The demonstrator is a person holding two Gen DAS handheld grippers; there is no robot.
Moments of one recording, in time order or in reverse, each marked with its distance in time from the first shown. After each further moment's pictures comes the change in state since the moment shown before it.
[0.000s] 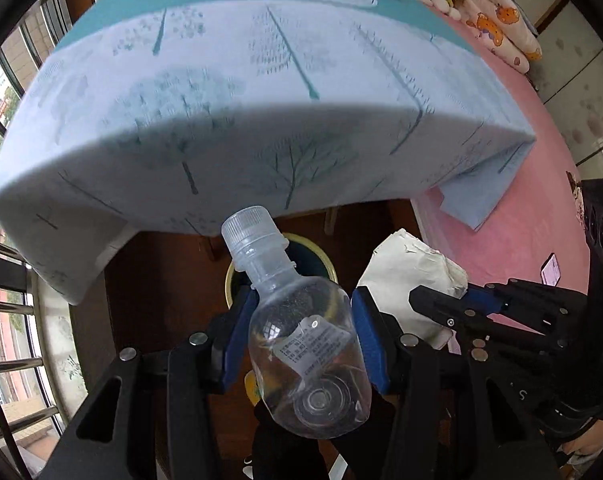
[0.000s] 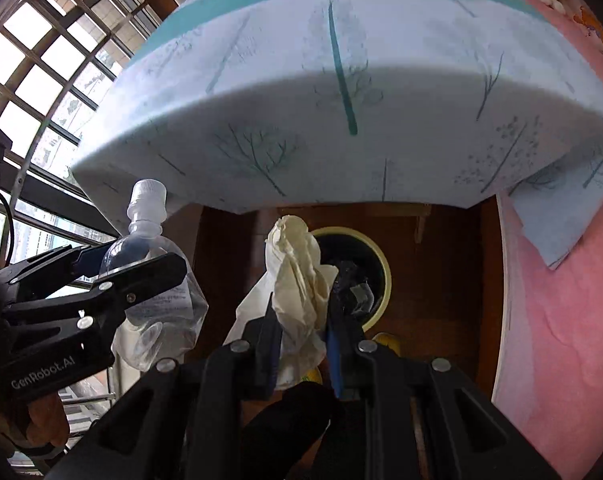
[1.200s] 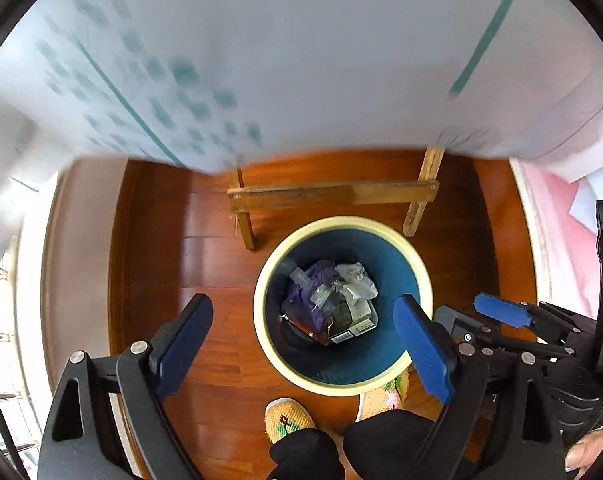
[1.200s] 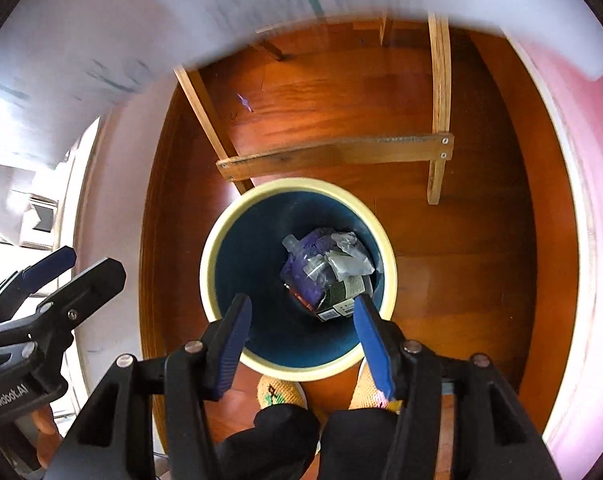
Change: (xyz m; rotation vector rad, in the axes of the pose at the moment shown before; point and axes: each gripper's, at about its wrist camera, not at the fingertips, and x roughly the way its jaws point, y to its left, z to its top) left arm 0.184 0.047 -0.023 -0.124 -0.018 0.217; right arm 0.205 -0.075 -0.010 0.075 0.096 0.028
